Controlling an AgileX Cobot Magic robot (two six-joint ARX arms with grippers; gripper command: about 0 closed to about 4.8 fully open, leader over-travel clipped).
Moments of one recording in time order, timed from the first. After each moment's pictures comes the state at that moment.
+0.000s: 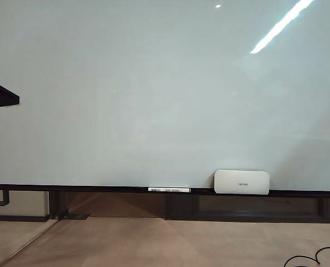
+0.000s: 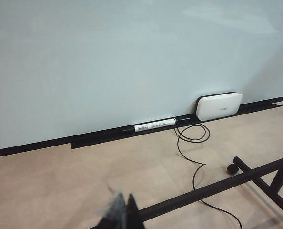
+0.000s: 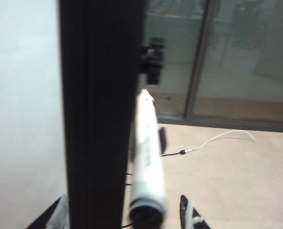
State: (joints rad) left arm -0.19 0.82 0.07 0.70 0.28 0.02; right arm -0.86 2.59 1.92 0.74 -0.78 -0.06
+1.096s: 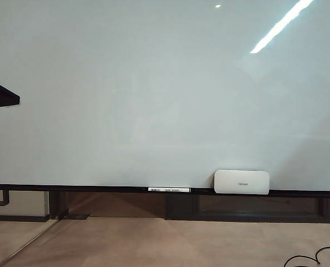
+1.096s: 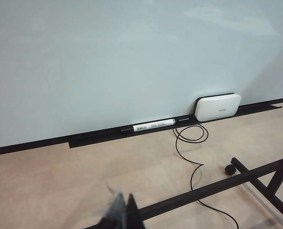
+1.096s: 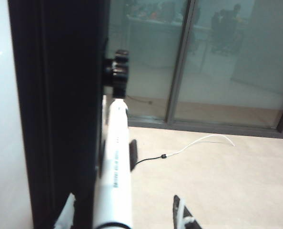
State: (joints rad) left arm -0.19 0.82 0.07 0.70 0.28 0.00; right arm -0.85 2.62 1.98 0.73 -0.71 -0.09
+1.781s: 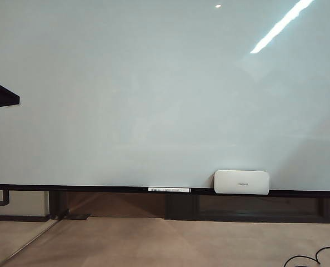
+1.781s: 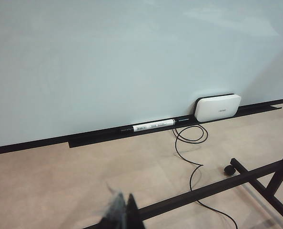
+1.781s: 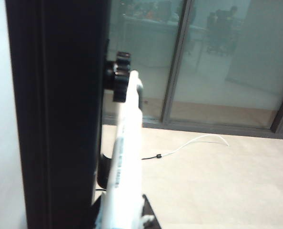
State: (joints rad) left arm -0.19 0.82 0.07 0.70 0.28 -0.01; right arm -0.84 2.62 1.98 0.73 -0.68 -0.10
